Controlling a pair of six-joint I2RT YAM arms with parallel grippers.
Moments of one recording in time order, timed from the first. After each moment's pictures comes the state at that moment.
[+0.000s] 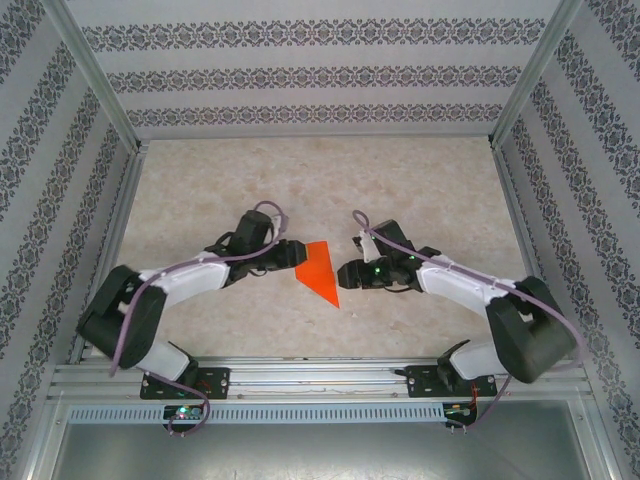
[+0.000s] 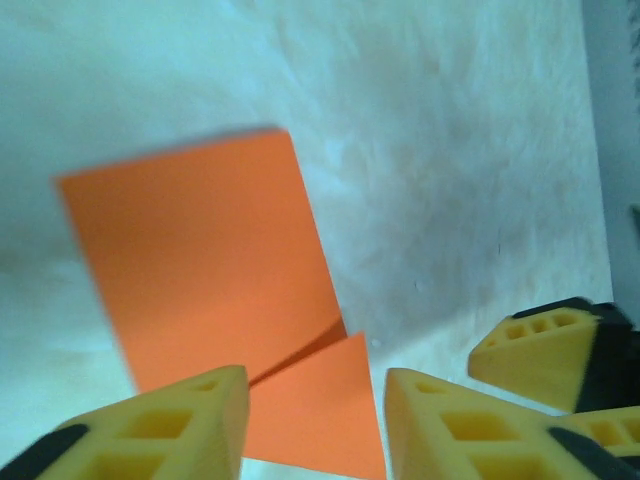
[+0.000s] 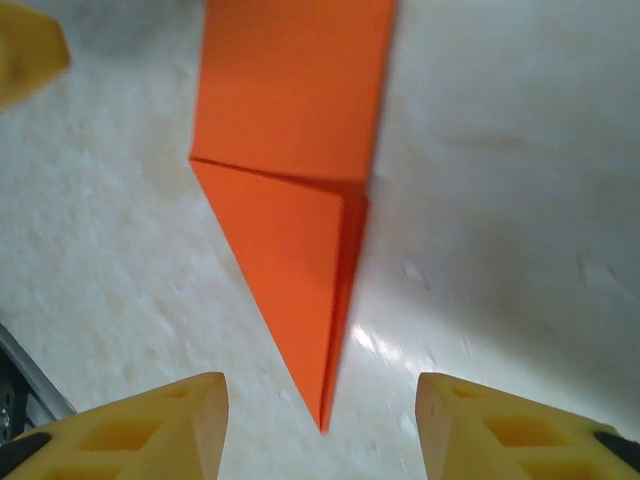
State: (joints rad) left arm -0.49 1.47 0.72 0.02 0.36 -0.70; right arm 0.54 1.42 0.69 -0.27 -0.46 0.45
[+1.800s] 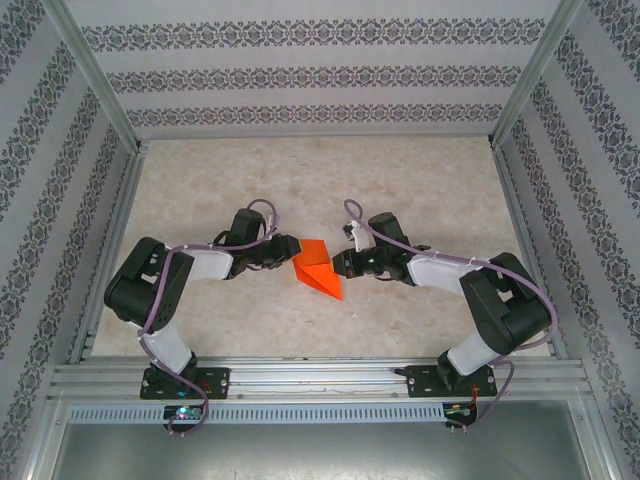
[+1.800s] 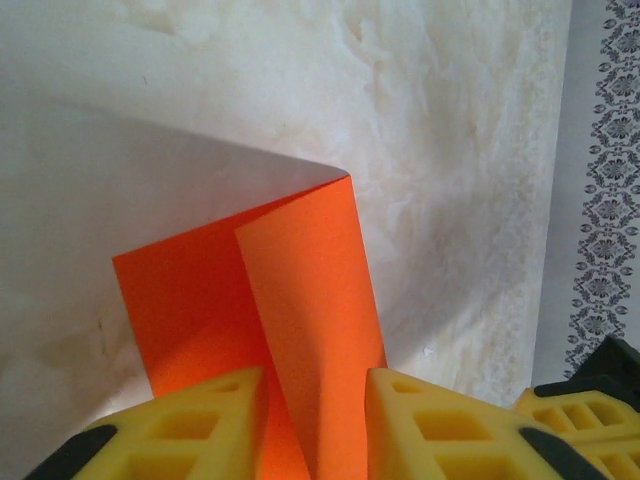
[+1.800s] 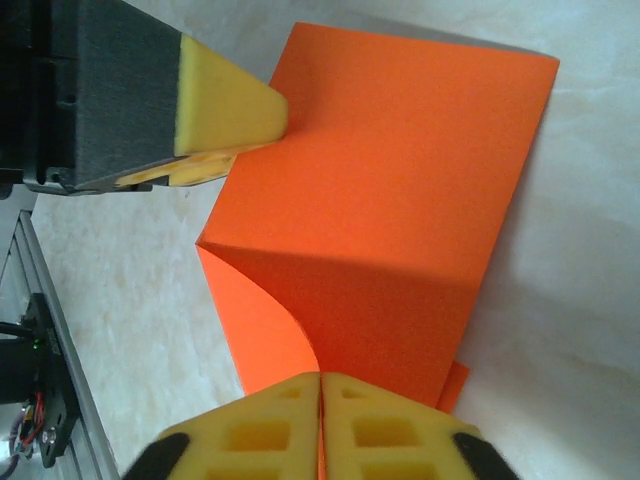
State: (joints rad) left arm -0.38 1.73 0.72 0.29 0.56 -0.89; right arm 0.49 1.56 0.68 0.08 -0.64 0.42
